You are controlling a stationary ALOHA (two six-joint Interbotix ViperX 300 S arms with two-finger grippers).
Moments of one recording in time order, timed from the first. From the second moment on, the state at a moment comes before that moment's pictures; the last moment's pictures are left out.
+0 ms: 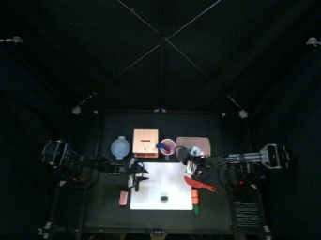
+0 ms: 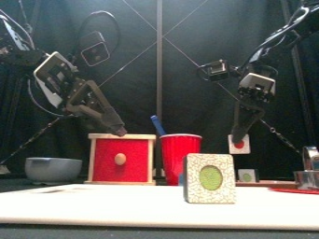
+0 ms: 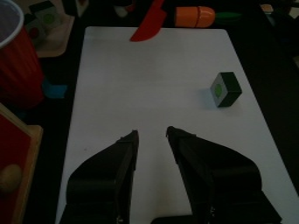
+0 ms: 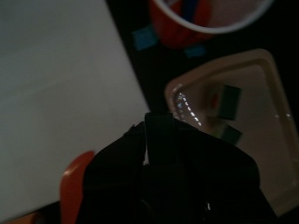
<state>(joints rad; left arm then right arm) -0.09 -0.08 0.99 -0.08 -0.43 0.00 -0.14 -0.32 0.84 -0.41 0.51 0.54</state>
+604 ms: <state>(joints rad) -0.09 -0.08 0.99 -0.08 -0.43 0.00 -0.53 -0.26 1.00 -0.41 0.34 0.54</state>
